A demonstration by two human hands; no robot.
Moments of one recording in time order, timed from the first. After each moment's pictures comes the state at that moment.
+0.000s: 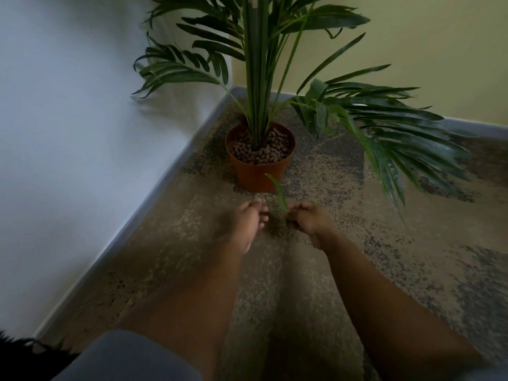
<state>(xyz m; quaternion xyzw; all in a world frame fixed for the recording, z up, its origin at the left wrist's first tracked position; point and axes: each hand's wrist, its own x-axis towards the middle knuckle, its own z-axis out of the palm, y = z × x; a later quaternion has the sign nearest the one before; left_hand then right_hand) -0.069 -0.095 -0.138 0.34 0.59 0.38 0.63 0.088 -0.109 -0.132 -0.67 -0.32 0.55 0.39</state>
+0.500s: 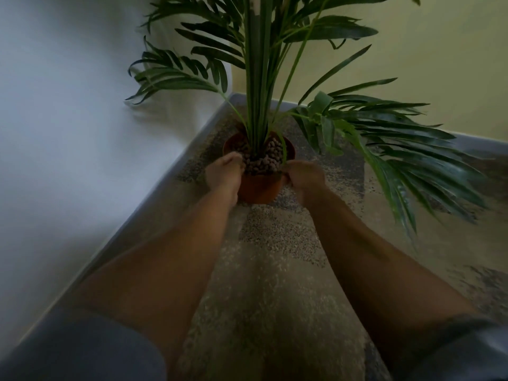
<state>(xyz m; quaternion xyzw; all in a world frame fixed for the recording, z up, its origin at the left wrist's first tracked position) -0.081 0.009 -0.078 0.29 0.62 0.53 0.50 0.076 -0.019 -0.058 -0.67 -0.32 0.49 0.46</state>
